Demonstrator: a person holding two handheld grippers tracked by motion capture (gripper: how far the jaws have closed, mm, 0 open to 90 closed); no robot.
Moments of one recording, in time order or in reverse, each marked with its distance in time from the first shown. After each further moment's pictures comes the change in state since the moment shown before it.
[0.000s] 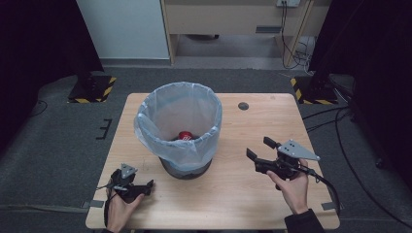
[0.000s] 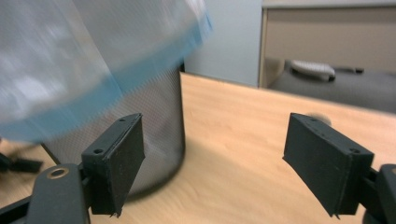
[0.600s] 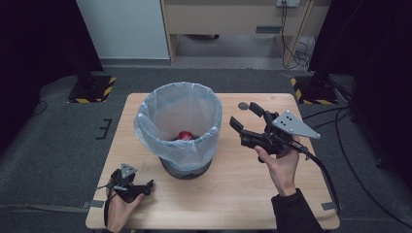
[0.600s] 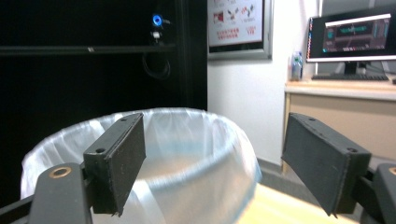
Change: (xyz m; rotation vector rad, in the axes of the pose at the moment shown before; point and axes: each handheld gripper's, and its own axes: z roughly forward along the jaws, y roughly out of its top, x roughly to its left) left arm 0.000 0.000 0.000 0.000 0.000 0.000; right arm 0.043 0.103 0.012 -0.290 0.106 -0.047
